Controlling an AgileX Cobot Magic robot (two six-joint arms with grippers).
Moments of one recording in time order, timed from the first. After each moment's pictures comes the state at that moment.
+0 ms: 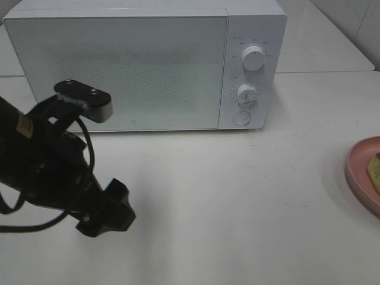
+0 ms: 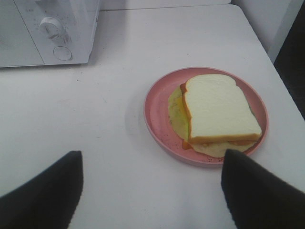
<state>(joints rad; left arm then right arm) -0.71 1.44 -0.77 -0.22 0.60 0.12 0.02 0.00 -0.50 -0.06 1.05 0.09</state>
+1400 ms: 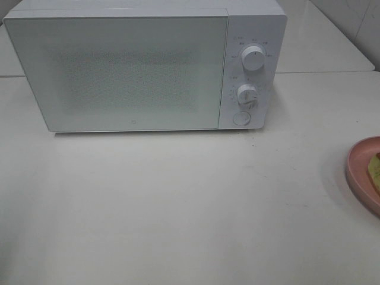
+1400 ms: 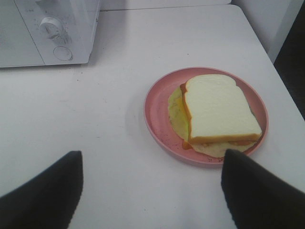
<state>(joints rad) 0.04 0.48 -0.54 -0.12 1.05 0.13 0.02 0.00 -0.50 -0.06 1.05 0.09</state>
